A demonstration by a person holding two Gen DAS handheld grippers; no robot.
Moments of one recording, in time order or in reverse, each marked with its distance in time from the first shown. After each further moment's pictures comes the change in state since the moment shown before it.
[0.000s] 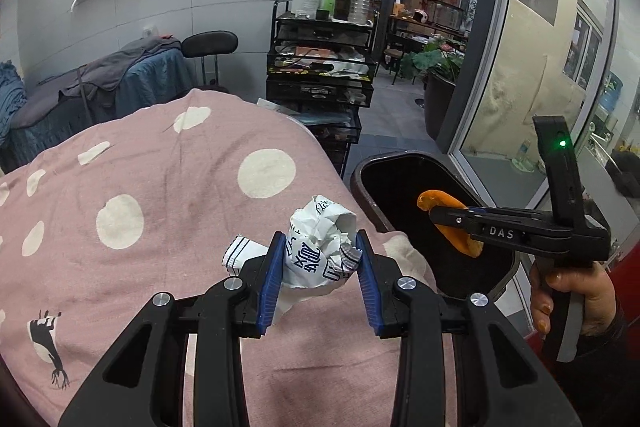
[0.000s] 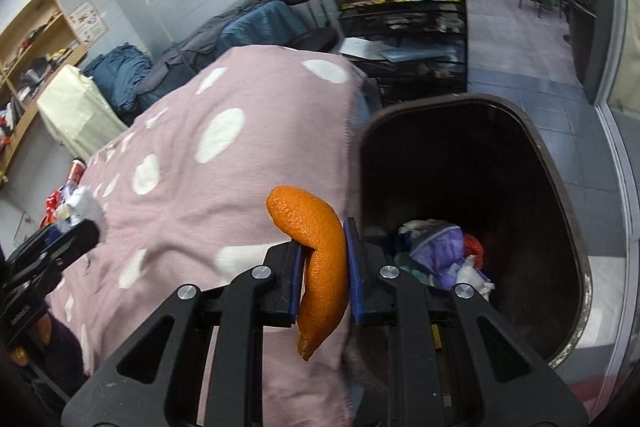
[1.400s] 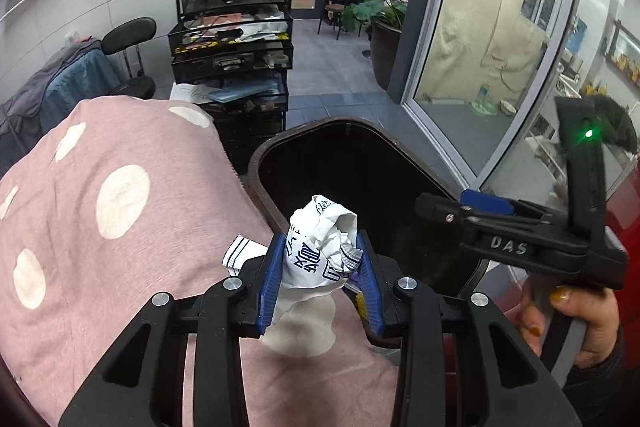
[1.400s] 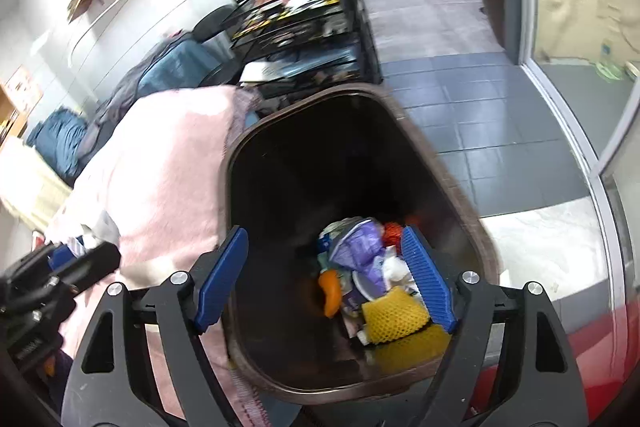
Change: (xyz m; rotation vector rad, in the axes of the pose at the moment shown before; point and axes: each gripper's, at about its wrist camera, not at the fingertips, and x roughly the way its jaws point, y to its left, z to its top) left arm 0.079 -0.095 0.025 0.166 0.163 -0.138; right arm -0.030 -0.086 -0.014 0.240 -0.110 -0.172
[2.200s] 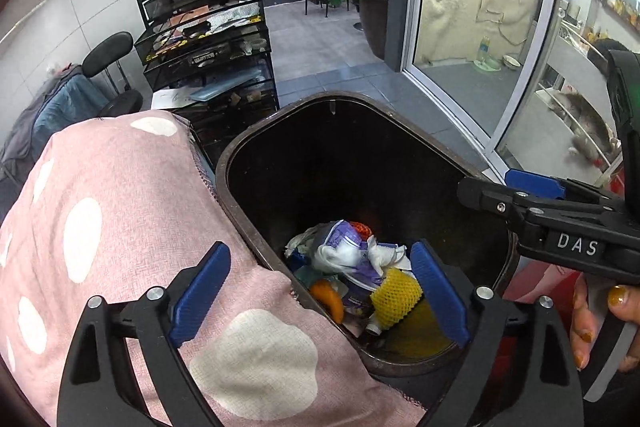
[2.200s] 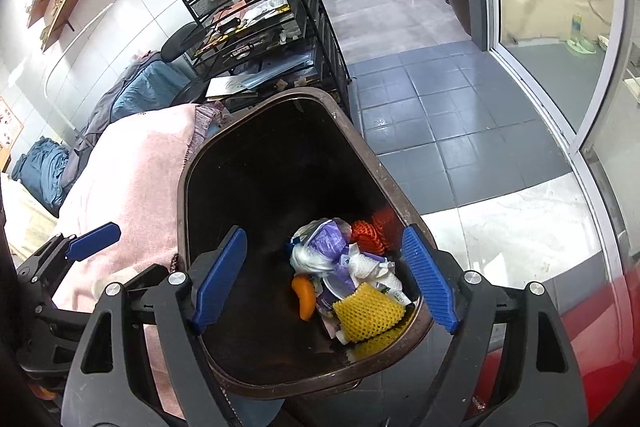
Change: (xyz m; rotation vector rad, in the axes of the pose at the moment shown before) left arm 0.050 -0.028 0.009 0.135 0.072 0.060; right arm -0.006 -0.035 -0.003 0.080 -0.011 -0.049
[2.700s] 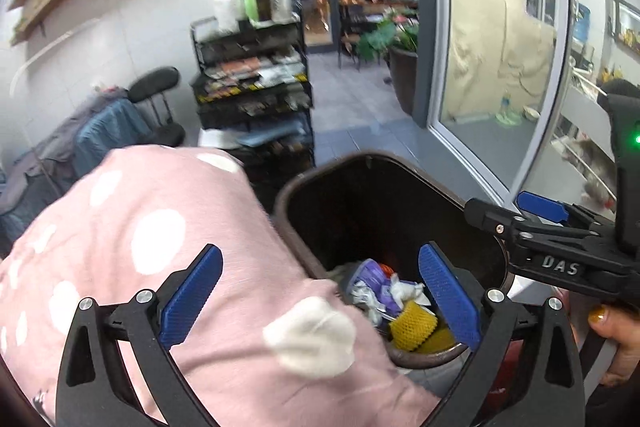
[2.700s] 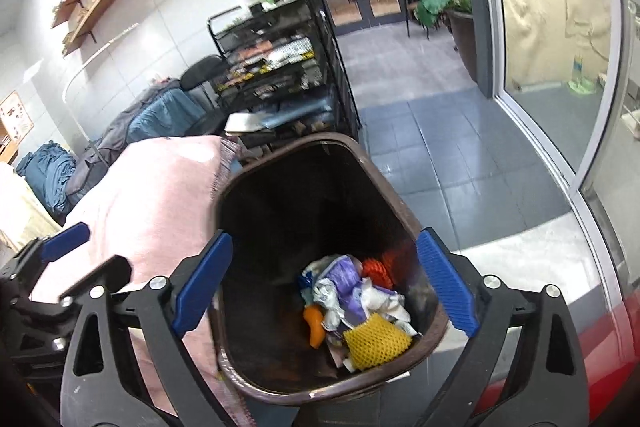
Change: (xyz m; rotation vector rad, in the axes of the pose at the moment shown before) left arm -0.075 0.016 -0.023 -0.072 -0.228 0.117; right arm -0.035 0.035 -0.015 -0.088 -0.210 0.023
